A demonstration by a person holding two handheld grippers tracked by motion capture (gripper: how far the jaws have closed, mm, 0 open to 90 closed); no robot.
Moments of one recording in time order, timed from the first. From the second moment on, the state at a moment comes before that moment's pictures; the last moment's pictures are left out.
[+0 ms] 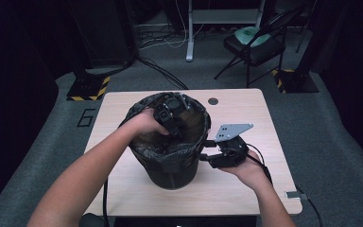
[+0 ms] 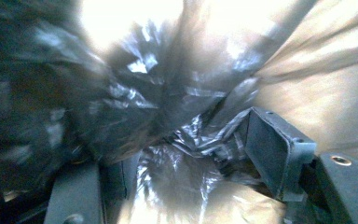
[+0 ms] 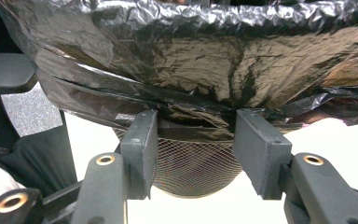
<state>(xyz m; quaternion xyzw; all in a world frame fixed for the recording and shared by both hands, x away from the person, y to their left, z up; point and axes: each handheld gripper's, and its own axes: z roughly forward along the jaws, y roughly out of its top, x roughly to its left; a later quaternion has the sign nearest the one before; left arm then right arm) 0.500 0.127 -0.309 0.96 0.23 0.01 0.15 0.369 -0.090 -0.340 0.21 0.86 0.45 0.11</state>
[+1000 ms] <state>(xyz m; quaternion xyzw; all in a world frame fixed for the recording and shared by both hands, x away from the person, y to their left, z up) 0.483 0.166 -0.269 0.96 0.17 0.09 0.18 0.371 -0.086 -0.345 0.21 0.86 0.45 0.11</state>
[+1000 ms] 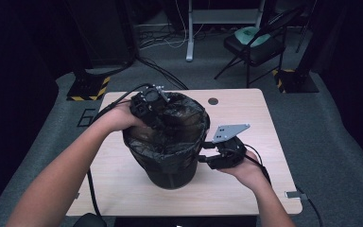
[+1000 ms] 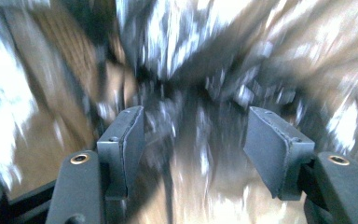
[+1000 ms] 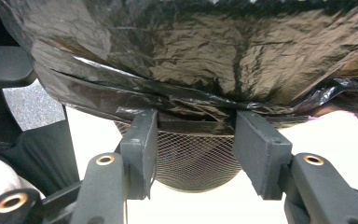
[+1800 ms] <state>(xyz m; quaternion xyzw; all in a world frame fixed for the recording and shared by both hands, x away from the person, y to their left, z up) 0.518 0.113 -0.316 0.96 0.21 0.03 0.17 0.371 -0.087 -0.346 0.21 0.86 0.44 0.10</state>
